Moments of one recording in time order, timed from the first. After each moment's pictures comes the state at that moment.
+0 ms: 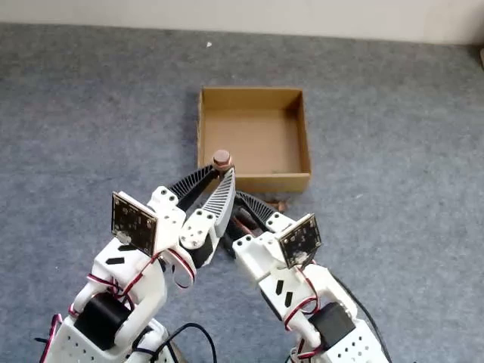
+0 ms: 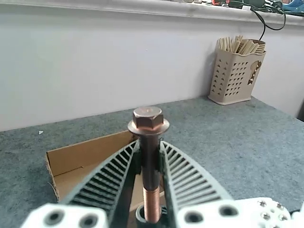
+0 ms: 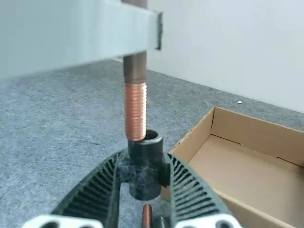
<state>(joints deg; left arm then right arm) 29.3 -90.7 69.7 33.5 12.6 -41.0 -104.2 95.8 21.2 1.7</state>
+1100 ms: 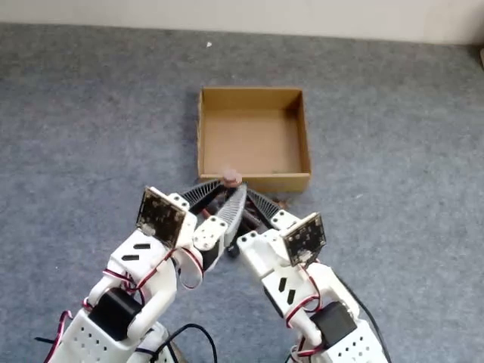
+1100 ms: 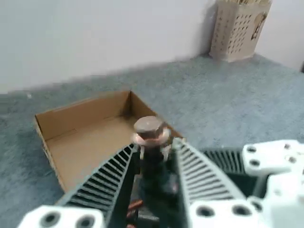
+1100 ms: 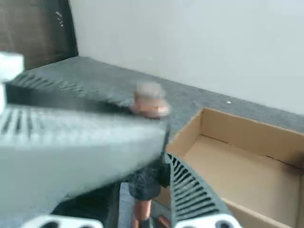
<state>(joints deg) 29.7 -90.0 76.5 36.3 10.5 -37.8 -104.2 95.8 21.2 1.9</state>
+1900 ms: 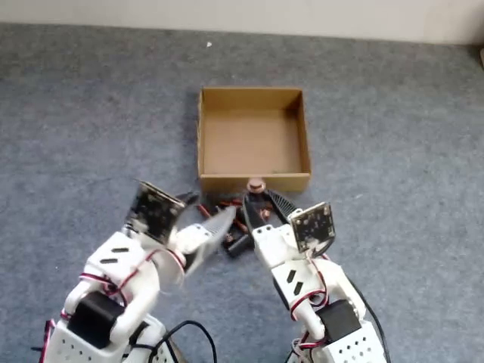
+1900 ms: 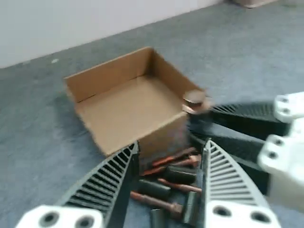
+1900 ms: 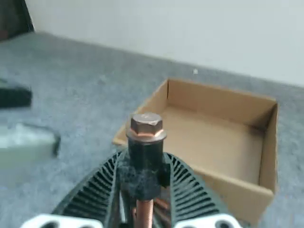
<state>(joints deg) 20.9 -90.2 67.1 56.5 3.6 -30.9 -104.1 95.8 29.3 2.1</state>
